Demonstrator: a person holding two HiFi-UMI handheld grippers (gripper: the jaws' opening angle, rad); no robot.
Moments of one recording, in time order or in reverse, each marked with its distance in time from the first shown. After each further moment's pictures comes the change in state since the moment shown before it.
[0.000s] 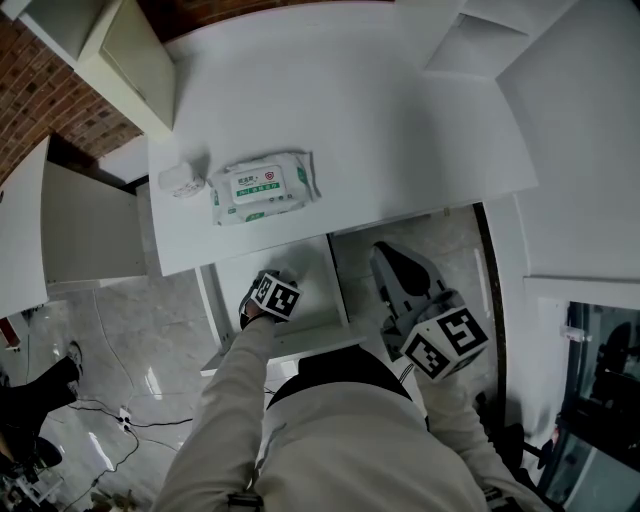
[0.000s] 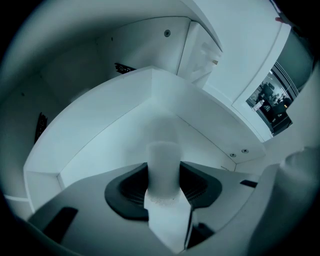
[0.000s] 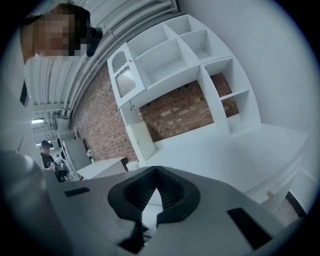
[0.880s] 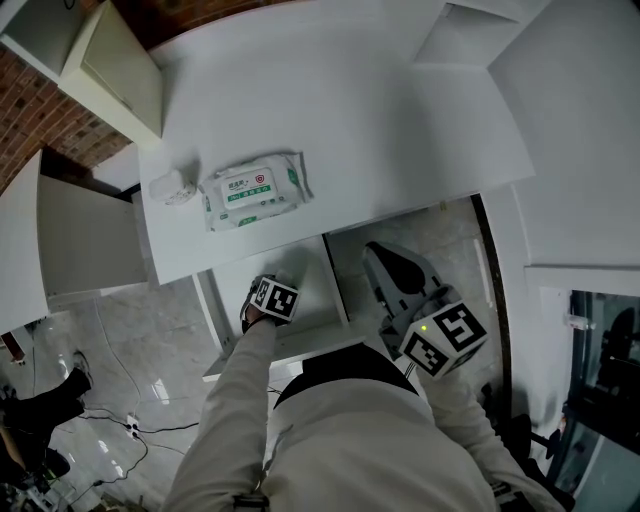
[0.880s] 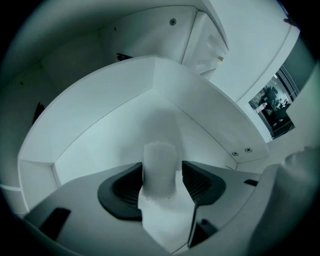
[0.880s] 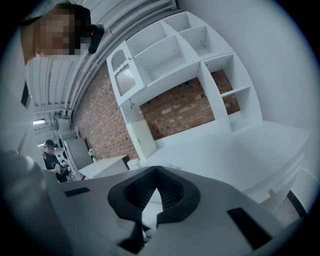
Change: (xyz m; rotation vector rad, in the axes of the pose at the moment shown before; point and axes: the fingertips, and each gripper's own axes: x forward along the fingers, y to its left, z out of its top) left arm 0.011 -0.003 -0.011 -0.055 0.047 -0.014; right arm 0.003 -0.003 -0.006 0.008 0.024 0.020
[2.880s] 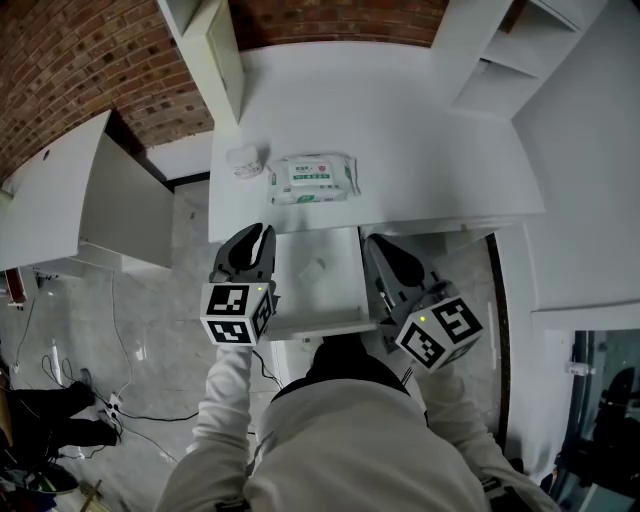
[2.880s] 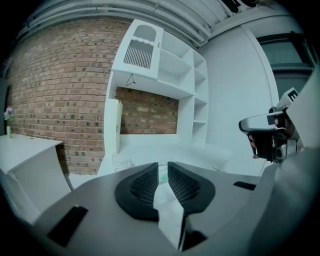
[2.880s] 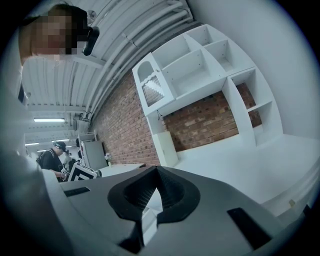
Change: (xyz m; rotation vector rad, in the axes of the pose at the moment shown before) left arm -0.381 0.038 0.067 -0.158 -1.040 0.329; right arm -0.017 0.115 0.020 -0.094 -0.126 0.149
